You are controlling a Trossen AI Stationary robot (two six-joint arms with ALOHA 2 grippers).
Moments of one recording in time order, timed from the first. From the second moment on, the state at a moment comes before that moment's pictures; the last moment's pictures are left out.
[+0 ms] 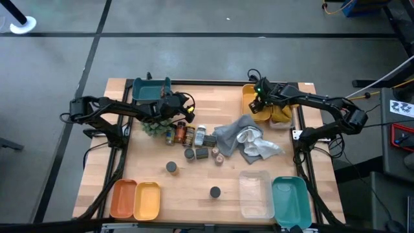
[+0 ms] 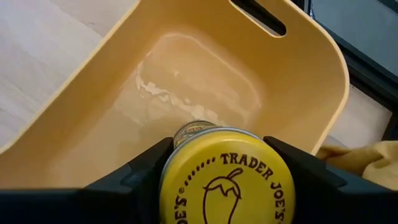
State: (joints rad) left arm 0.32 1.47 0.61 0.35 -0.43 -0.20; right arm -0.67 1.36 0.82 -0.60 0.26 0.25
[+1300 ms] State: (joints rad) left arm 0.32 1.34 0.61 0.34 -0.43 -0.14; right arm -0.67 1.36 0.82 -0.58 0.29 0.04
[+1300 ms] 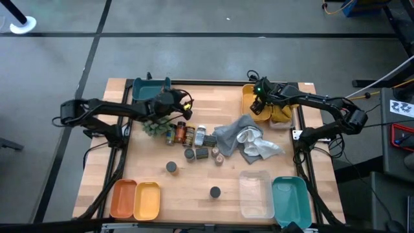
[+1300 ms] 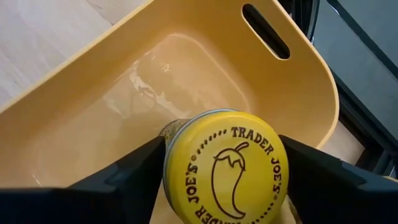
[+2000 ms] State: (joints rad) left arm 0.32 1.30 0.61 0.26 -0.43 -0.14; right arm -0.67 1.36 1.11 -0.75 0.22 -0.01
